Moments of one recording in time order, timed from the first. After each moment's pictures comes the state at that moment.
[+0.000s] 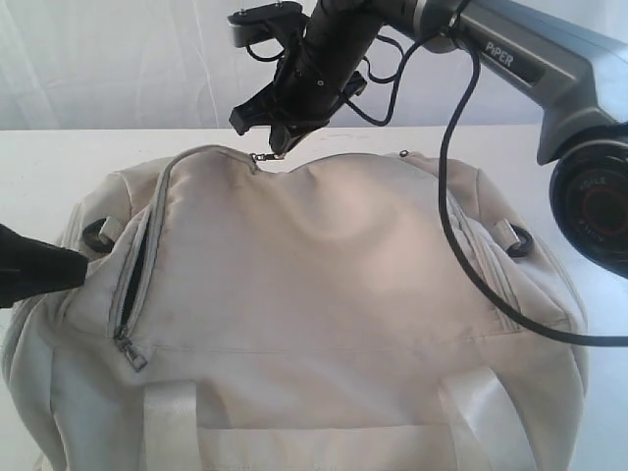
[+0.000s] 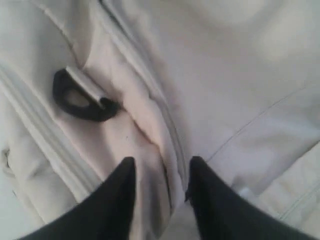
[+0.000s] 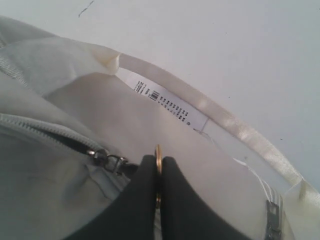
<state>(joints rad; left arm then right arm) 0.03 0.92 -0.65 -0.85 0.81 0.85 0.37 2.27 -2.27 0.21 1.17 -0.24</state>
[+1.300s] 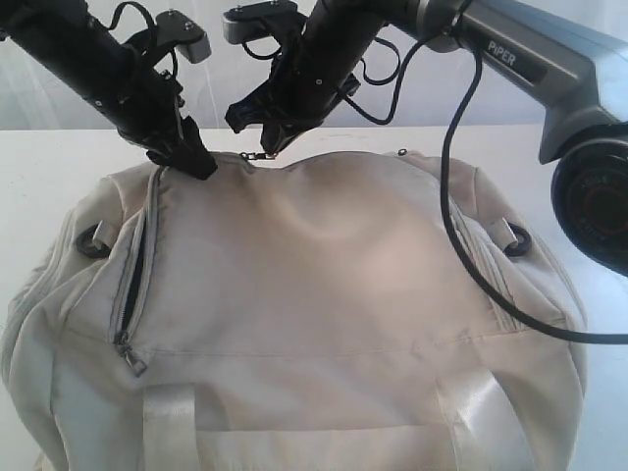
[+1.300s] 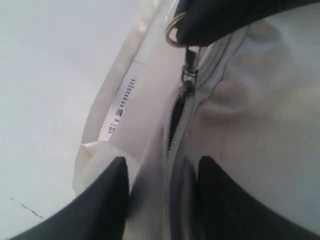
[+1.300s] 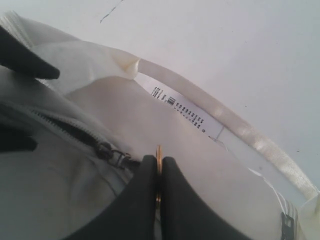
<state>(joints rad) -0.16 1.88 -1.66 -0.46 1.01 0.92 0.37 2.27 -2.27 0.28 1.17 -0.30</state>
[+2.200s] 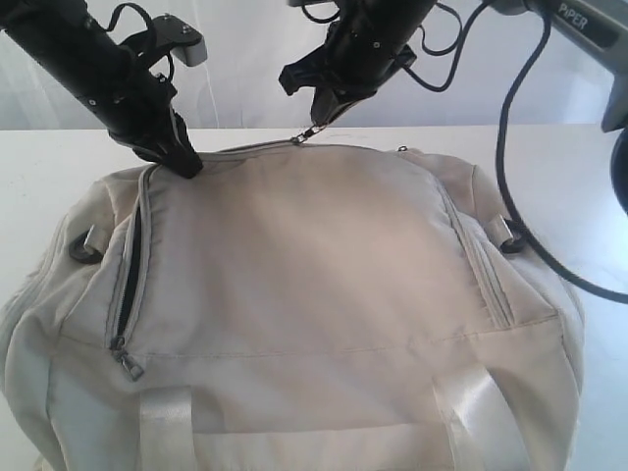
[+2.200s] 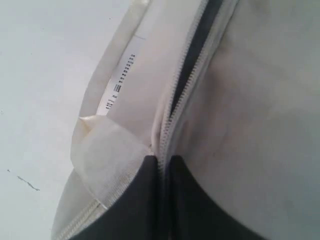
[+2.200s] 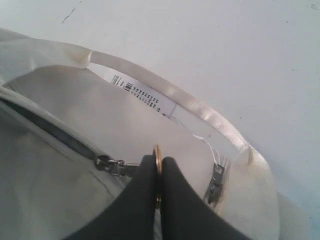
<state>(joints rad) -0.16 1.86 -1.66 -0.38 1.06 0.82 0.25 2.20 -2.27 0.28 1.24 -0.29</state>
